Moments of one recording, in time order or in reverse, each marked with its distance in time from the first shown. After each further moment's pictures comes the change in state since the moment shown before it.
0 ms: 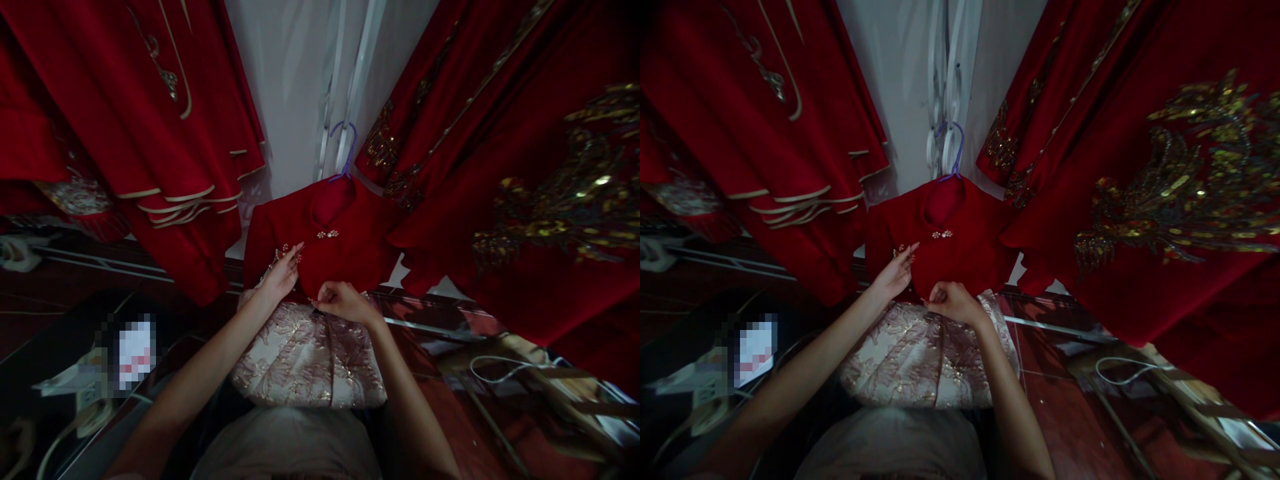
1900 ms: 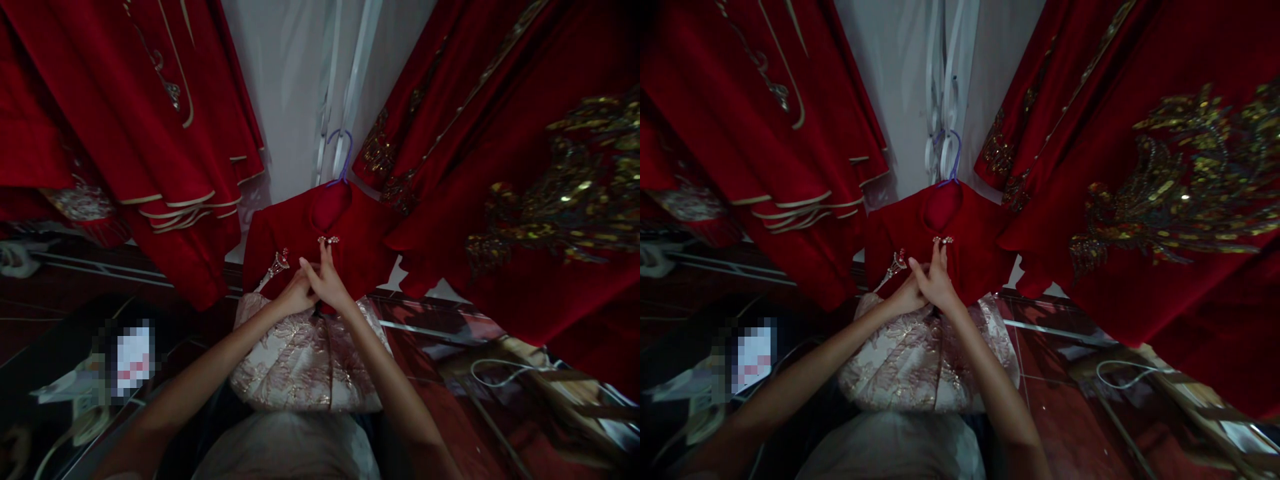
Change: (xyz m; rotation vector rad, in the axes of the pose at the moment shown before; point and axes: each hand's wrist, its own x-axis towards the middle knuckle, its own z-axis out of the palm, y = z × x) left_hand -0.010 -0.036 -0.006 1.117 -0.505 0.665; right_hand 0.055 -0.024 0.022 -0.031 0.489 -0.043
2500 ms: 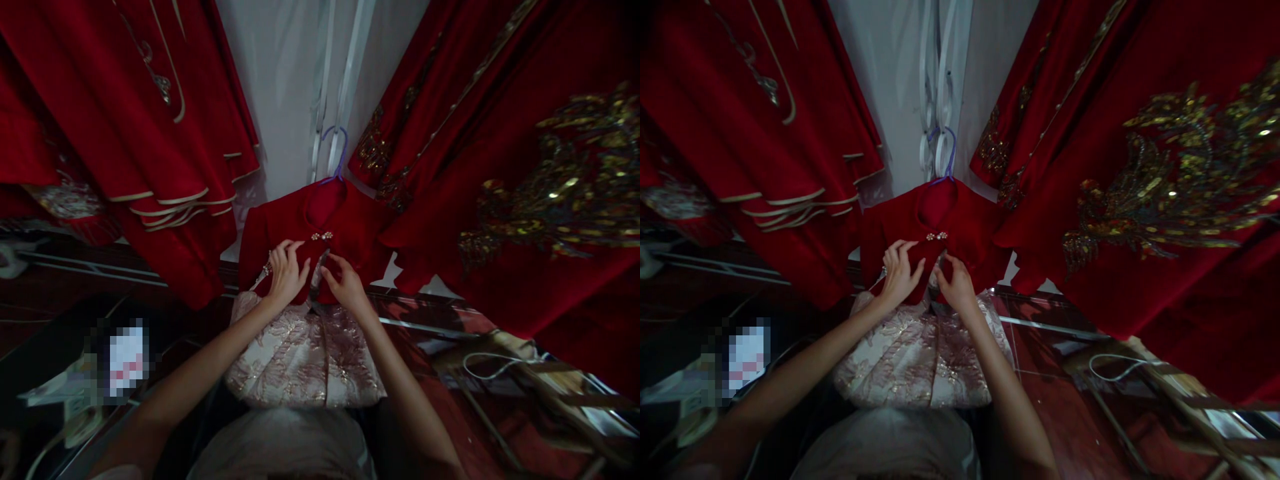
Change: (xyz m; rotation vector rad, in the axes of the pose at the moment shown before) left_hand 0.011 0.020 -0.009 0.862 0.464 -0.005; right_hand -0.021 0.028 -0.045 -0.156 0.126 -0.029
